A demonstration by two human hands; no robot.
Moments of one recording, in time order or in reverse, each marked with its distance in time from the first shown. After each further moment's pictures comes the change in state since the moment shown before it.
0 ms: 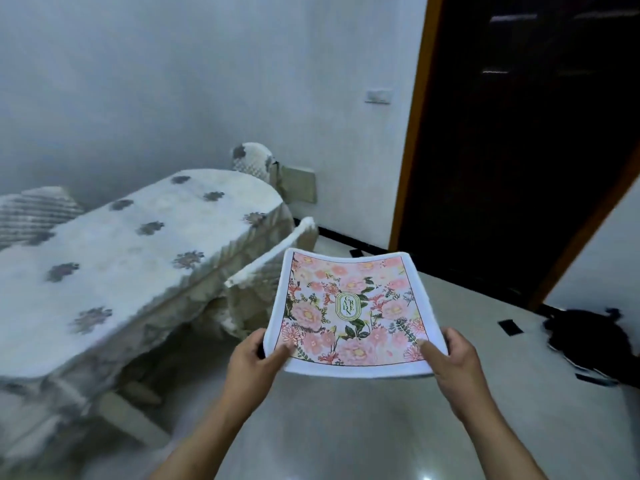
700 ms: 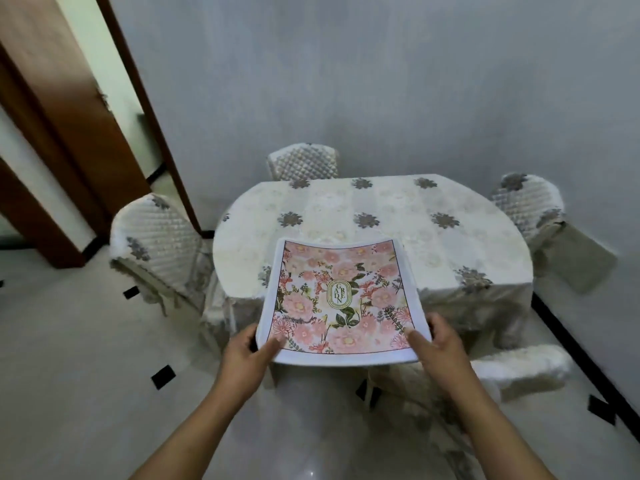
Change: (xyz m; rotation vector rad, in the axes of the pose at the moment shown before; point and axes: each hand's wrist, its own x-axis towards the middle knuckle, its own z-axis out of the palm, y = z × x) left_hand 0.152 -0.066 -0.163 -0.172 0.866 -0.241; right_hand 0.257 -0.132 0.393 -0.108 -0.990 -0.291
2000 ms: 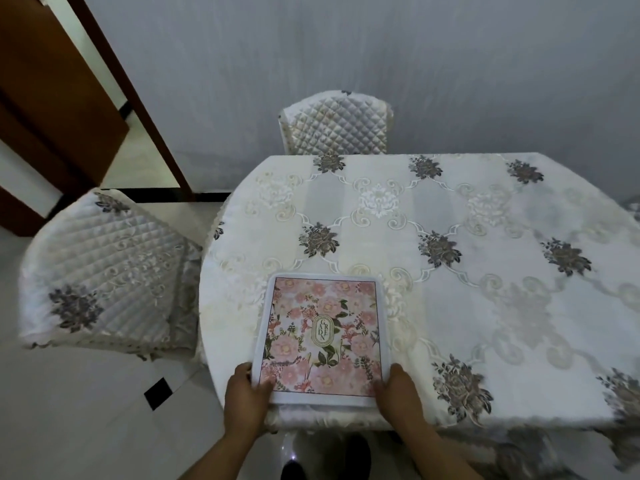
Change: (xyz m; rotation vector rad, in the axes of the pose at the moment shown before) left_hand 0.447 -0.182 -0.065 0.440 0.236 -0.437; right_hand 0.421 0.118 0.317 -0.671 -0.234 0.381
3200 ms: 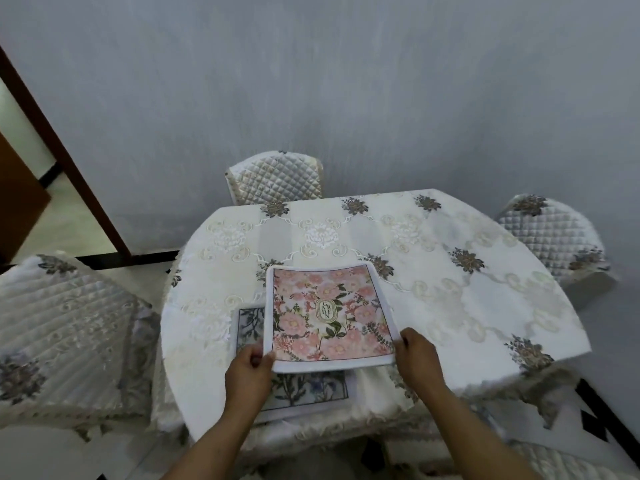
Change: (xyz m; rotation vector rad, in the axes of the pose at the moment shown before) left_hand -0.043 0.105 -0.034 -0.200 -0.124 0.289; right_hand -0.057 0.004 -0.126 0.000 0.452 -0.154
